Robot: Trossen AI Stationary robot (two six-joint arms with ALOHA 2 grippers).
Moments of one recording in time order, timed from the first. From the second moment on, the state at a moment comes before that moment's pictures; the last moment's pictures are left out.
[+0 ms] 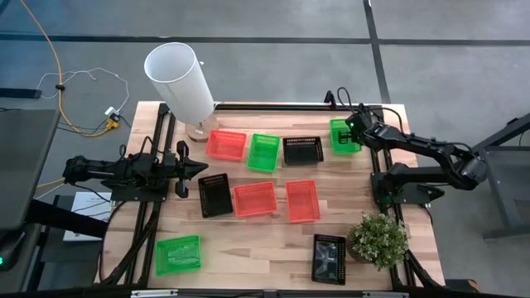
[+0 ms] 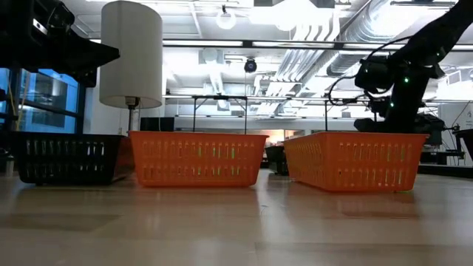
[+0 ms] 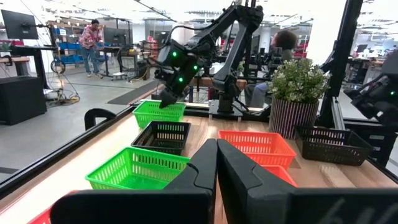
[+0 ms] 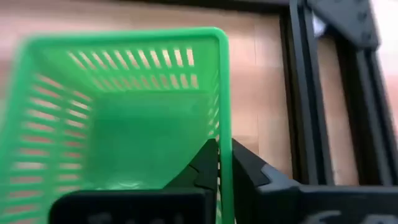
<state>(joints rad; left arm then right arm) 0.02 0.01 0.01 0.04 -0.22 -0.04 -0.82 1.11 0.47 -0.42 0.43 0.56</state>
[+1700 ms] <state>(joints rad) 0.02 0.01 0.01 0.04 -0.22 -0.04 0.04 1.86 1.18 -0.17 0.97 1.34</state>
